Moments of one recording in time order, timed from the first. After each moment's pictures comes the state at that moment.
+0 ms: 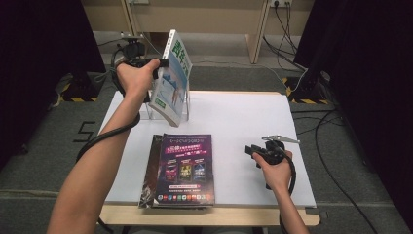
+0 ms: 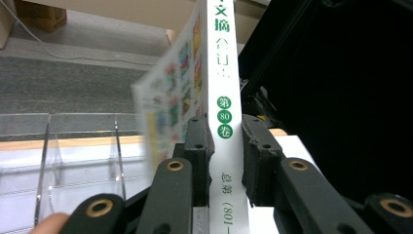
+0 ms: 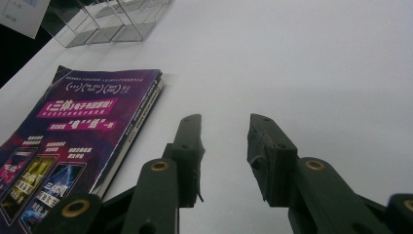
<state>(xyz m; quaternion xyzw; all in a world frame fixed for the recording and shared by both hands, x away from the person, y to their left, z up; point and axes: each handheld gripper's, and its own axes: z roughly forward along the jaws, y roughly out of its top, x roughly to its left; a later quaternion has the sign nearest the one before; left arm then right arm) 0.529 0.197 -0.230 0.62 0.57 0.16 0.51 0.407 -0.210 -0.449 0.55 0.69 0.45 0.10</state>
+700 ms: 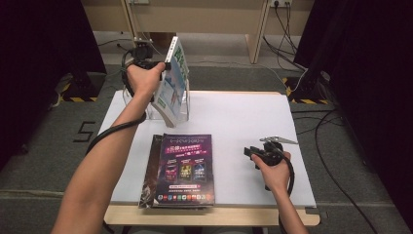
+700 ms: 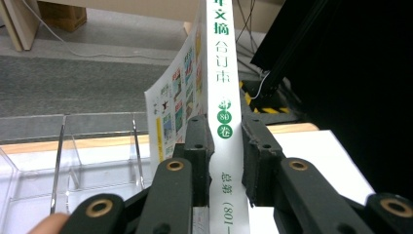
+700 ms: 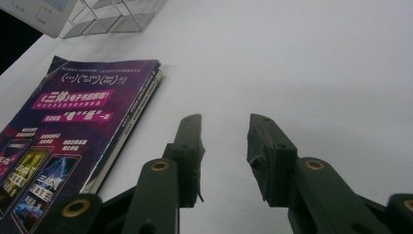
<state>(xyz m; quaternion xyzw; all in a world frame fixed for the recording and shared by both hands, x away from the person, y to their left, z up) 0.560 0.189 -0.257 0.64 0.58 0.19 0.47 0.408 -0.209 -0.456 0.55 0.70 0.44 0.10</state>
